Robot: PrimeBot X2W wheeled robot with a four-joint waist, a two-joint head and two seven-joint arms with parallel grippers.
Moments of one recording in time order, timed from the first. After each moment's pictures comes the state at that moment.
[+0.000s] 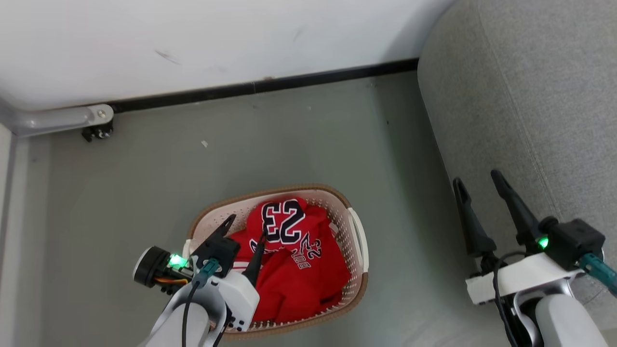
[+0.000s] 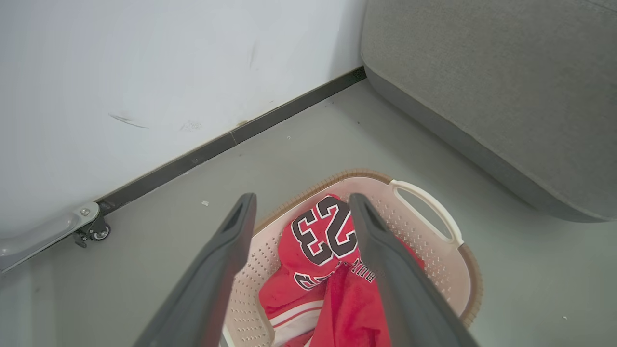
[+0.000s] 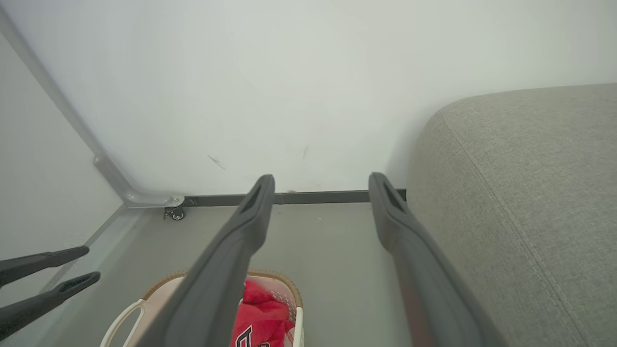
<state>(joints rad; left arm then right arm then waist) -0.39 0.06 -0.48 0.50 -0.17 0.05 -0.13 -0.12 -0.04 0.03 0.00 0.11 0.13 -0.25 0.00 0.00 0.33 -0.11</state>
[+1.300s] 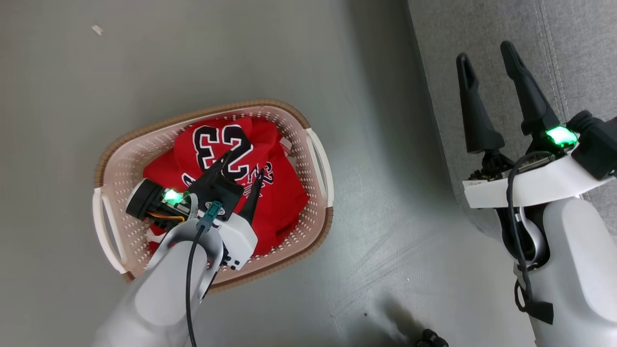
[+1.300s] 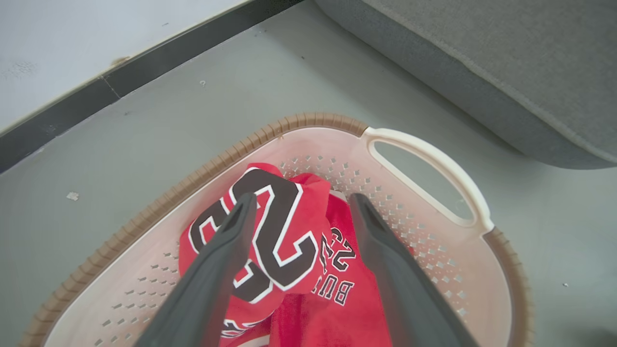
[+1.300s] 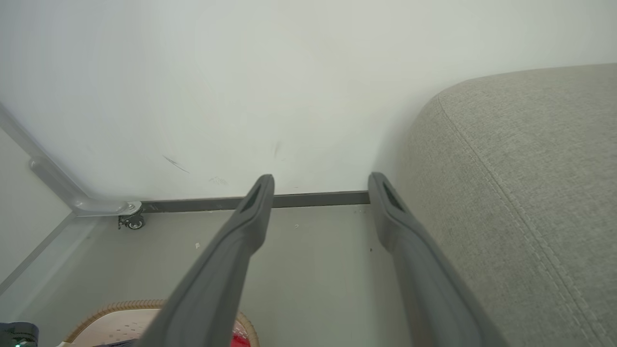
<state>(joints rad) -0.64 0.05 -0.52 0.64 -0.10 0.05 -0.17 -0.45 -0.04 0.08 -0.04 0.19 0.13 -0.25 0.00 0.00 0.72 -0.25</state>
